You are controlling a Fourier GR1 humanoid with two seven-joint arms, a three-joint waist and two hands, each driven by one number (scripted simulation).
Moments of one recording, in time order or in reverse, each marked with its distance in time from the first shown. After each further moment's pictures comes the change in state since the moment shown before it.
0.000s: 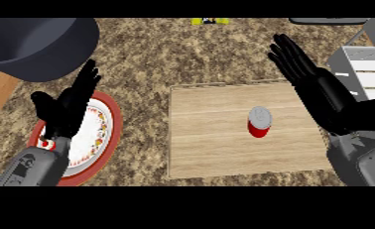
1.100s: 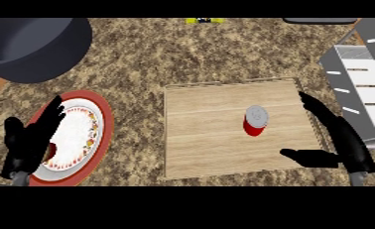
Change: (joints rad) left arm 0.230 0.137 0.068 0.052 0.016 -0.075 0.028; right arm 0.319 -0.104 0.006 0.192 0.354 -0.143 -0.094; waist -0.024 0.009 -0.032
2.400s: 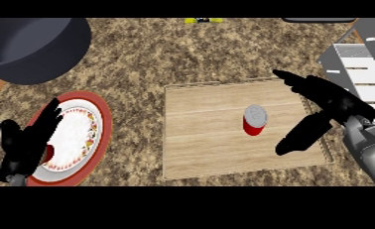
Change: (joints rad) left arm 0.030 -0.057 0.090 -0.014 -0.077 -0.059 0.027; right arm -0.406 -0.031 0.043 -0.170 -0.111 0.444 0.917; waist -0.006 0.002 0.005
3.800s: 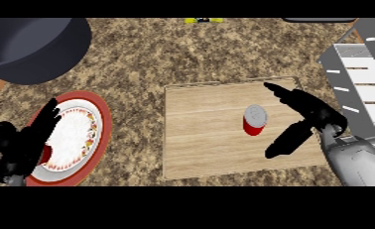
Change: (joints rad) left arm 0.009 -0.110 0.157 -0.007 -0.140 -0.127 0.019; right arm 0.114 0.226 -0.119 0.122 0.224 0.141 -0.146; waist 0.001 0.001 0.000
